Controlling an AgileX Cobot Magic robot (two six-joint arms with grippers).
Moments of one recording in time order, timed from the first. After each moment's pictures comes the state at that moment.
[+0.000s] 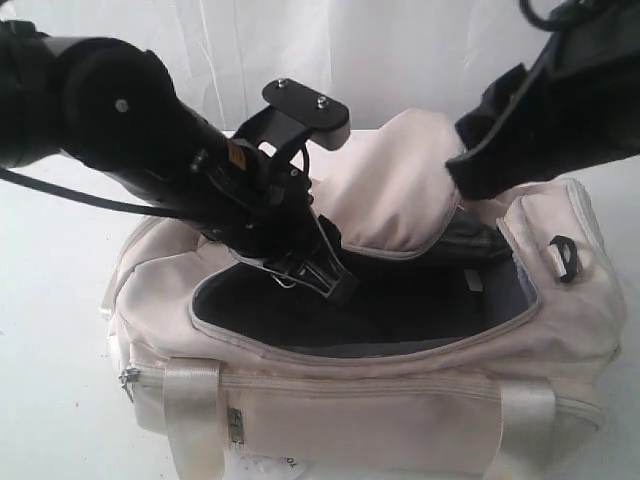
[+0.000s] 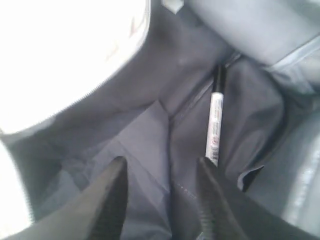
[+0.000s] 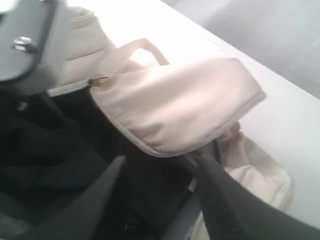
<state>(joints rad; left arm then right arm) -0.69 1.56 -1.19 -0.25 0.61 0.28 0.77 1.04 -1.11 -0.41 0.85 0.21</state>
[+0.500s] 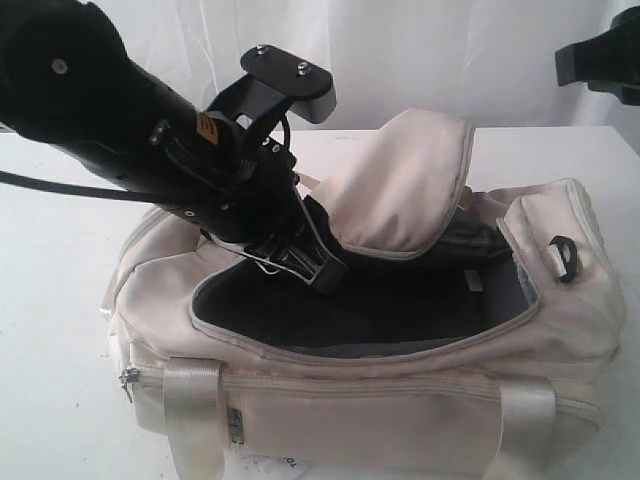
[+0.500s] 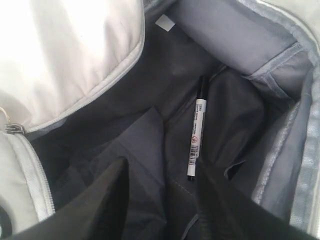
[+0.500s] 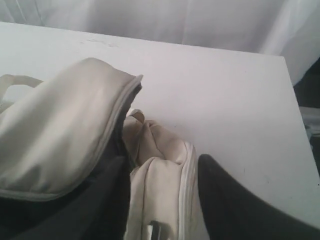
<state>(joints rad) -0.69 1.48 -1.19 -0.25 0.66 0.28 0.30 1.11 -1.11 -0.33 0.72 0.28</state>
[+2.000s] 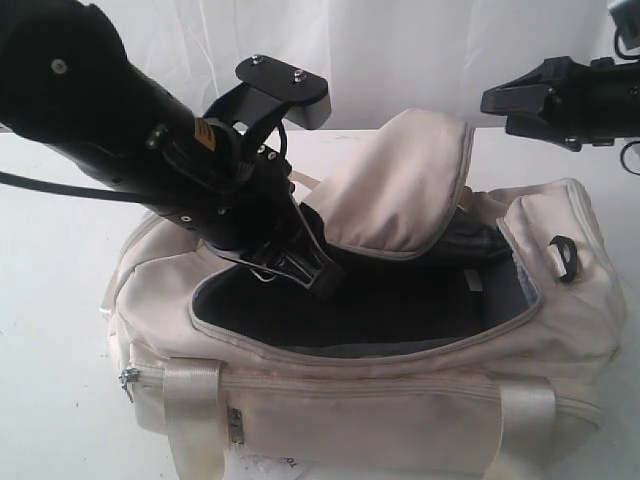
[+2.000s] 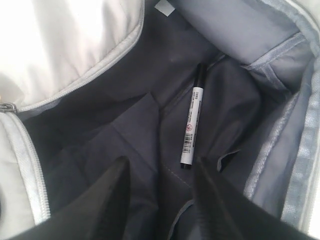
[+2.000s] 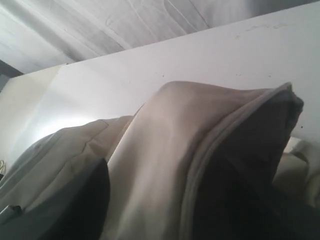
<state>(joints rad) -0.69 1.47 -1.19 -0.25 0.70 0.23 -0.22 1.82 -1.24 1.41 1.03 -1.19</state>
